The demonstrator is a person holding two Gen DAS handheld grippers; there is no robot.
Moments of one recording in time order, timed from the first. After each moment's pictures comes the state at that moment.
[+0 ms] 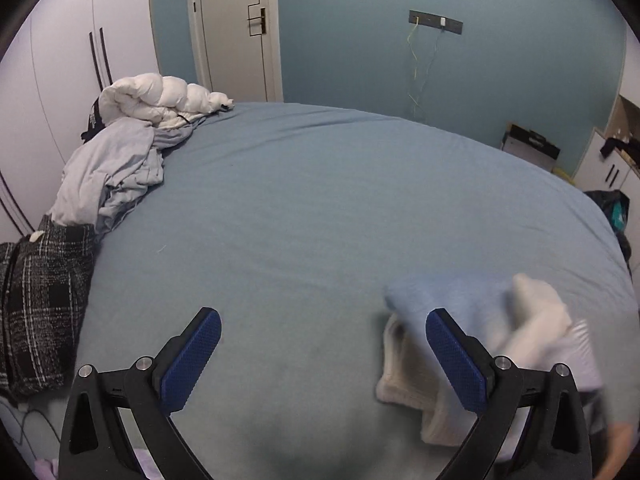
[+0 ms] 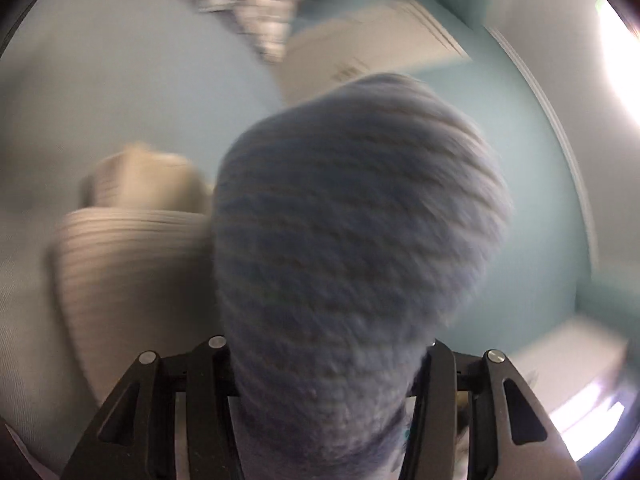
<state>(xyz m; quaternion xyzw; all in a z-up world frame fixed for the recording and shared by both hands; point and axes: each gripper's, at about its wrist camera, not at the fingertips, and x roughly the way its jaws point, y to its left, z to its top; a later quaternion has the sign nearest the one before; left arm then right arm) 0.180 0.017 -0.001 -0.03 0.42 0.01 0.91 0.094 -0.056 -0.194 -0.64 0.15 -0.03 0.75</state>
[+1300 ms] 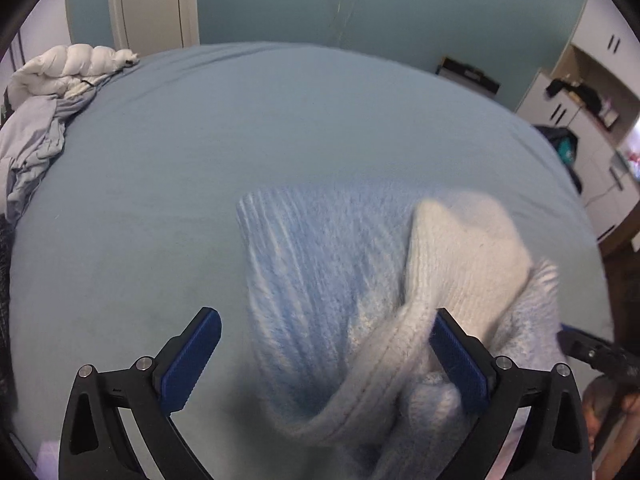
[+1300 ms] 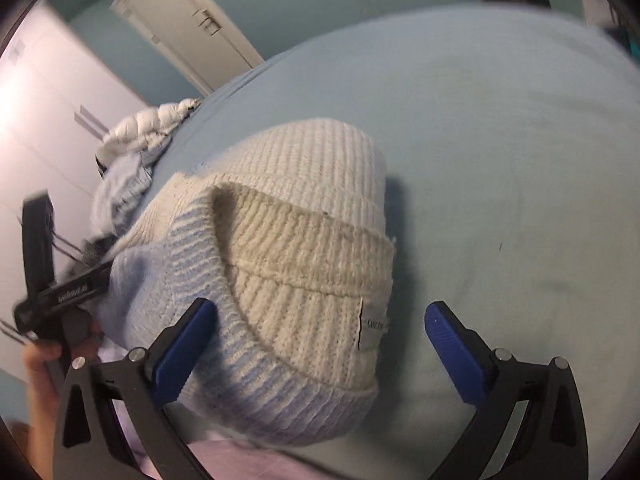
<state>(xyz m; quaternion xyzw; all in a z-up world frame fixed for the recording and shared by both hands) 0.185 -0.065 -0.054 -0.03 0.49 -0.12 0.86 0.138 -0.290 -0.114 0.24 0.49 0.11 0.83</state>
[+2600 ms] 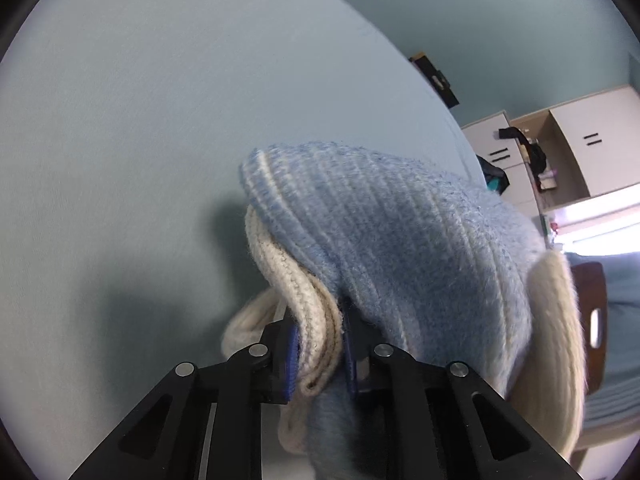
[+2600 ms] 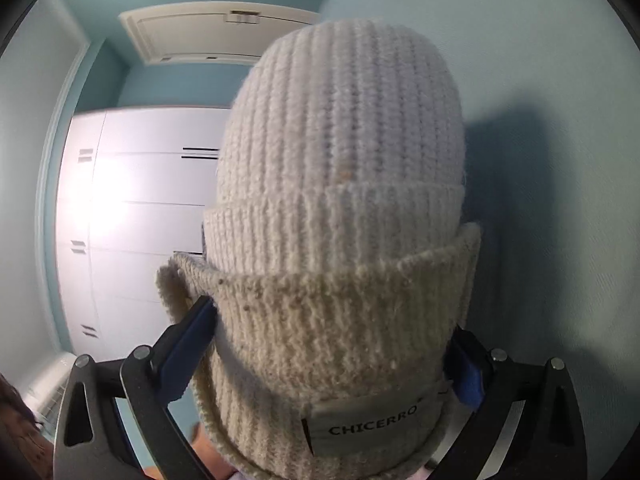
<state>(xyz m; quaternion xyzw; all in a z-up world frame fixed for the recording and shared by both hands) 0.290 -0.034 -0.140 -0.25 0.58 -0.26 0.73 0.206 -0.280 -0.139 0.44 0.44 0.32 0.71</state>
